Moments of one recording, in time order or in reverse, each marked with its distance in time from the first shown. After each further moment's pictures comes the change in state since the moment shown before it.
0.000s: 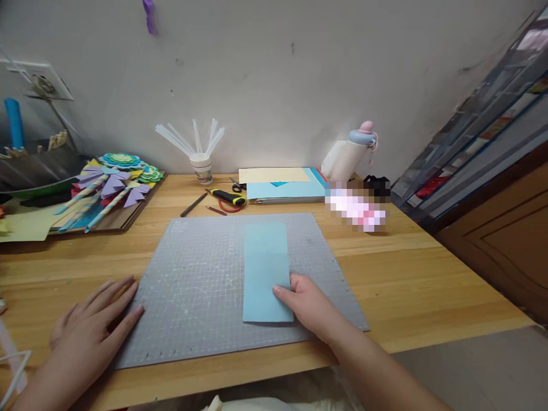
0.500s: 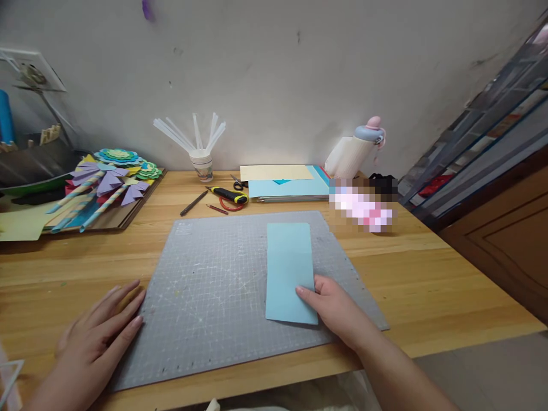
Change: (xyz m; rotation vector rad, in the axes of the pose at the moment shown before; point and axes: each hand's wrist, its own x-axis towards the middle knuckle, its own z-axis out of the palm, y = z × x) left_hand -0.013 0.005 0.005 -0.147 0.081 0.078; right_hand -0.007 0.002 -0.026 -0.037 0.076 0.039
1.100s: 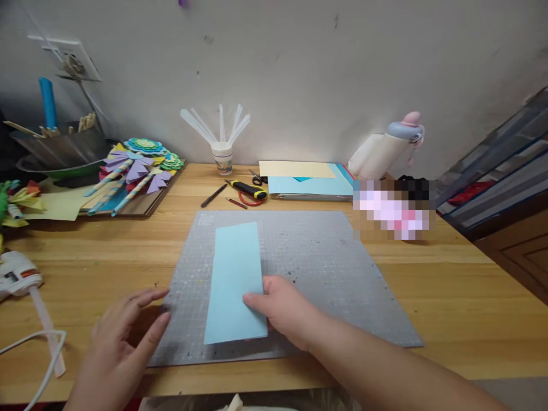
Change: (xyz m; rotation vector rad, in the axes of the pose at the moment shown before) left_hand -0.013 0.043 -0.018 -0.341 0.057 -0.244; right_hand 0.022 -0.030 0.103 0.090 -0.335 0.158
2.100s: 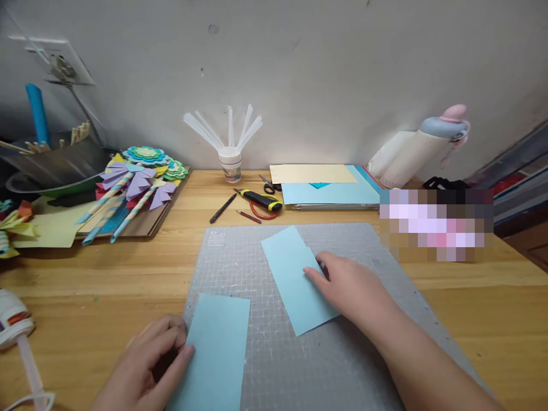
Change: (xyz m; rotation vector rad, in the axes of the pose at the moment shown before) left_hand 0.044 -0.004 -0.010 -0.032 -0.455 0.111; right_hand 0.028 -0.049 -0.079 -1.143 0.726 -0.111
